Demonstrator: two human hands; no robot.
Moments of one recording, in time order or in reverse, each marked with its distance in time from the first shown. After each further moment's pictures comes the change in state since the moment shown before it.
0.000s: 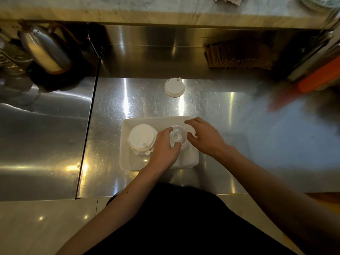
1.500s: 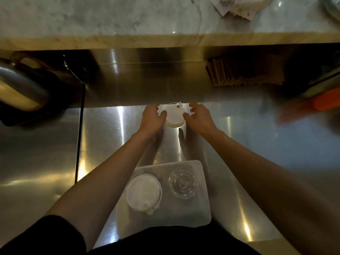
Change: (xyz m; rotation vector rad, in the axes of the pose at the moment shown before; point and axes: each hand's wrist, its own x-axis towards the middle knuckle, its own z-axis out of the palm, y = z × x) left_hand 0.266 0.005 -0.033 0.115 -0.017 -0.128; right_hand 0.211 0.037 -0.007 0.313 0.076 0.447
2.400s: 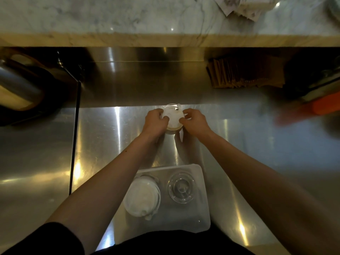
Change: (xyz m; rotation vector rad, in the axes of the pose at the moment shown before) left_hand -0.003 0.008 0.009 -0.050 -0.047 -0.074; right_hand 0.001 -0.009 0.008 0.155 -0.081 0.106
